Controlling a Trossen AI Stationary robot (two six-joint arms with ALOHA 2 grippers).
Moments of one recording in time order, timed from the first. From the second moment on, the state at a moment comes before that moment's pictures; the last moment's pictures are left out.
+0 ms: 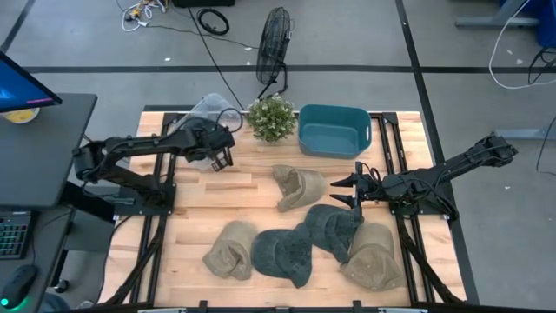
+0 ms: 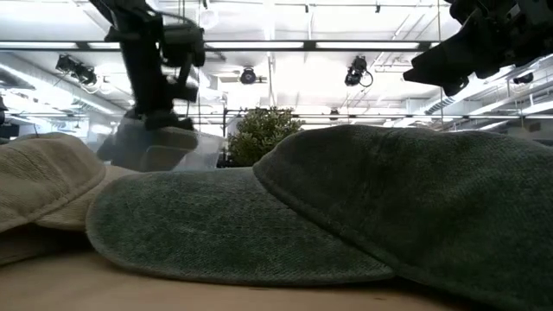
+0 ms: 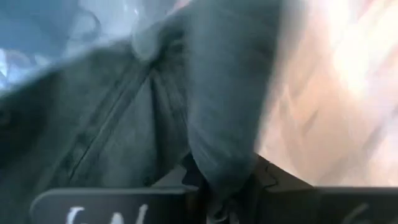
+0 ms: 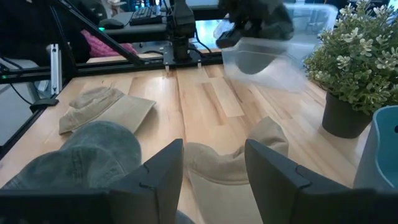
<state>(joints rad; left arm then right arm) 0.40 1.34 0.85 -0.75 -0.57 -0.04 0.33 0.74 0.27 0.22 0.43 0.15</state>
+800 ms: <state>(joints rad) 0.45 1.34 1.03 -0.82 -0.53 0.08 0.33 0.74 0.27 0.22 0.43 0.18</state>
